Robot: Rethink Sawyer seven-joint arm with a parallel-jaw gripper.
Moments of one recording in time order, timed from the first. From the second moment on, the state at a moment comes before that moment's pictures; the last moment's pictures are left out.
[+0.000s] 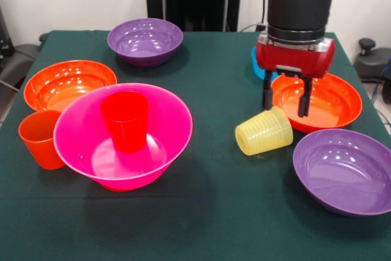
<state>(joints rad) -0.15 -0.58 0.13 1.51 -0.16 0.41 2.31</state>
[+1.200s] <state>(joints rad) 0.24 -0.38 -0.34 1.36 -0.22 0.41 2.31</state>
